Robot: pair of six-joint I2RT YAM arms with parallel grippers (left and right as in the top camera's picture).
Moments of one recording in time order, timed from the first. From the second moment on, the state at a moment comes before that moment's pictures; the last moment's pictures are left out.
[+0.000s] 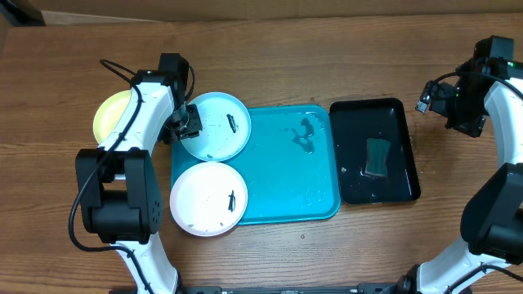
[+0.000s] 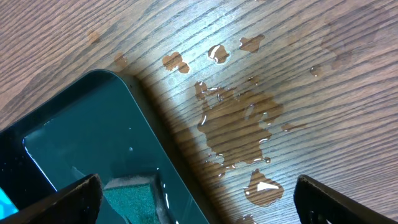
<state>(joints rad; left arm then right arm) -0.05 2.01 1.51 -1.03 -0.10 -0.36 -0.27 1.88 1.58 -1.07 -0.11 0.20</state>
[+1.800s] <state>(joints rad) -0.31 2.01 1.41 -0.85 0.29 -0.37 -0.27 1.88 1.58 -1.08 -0.11 0.20</state>
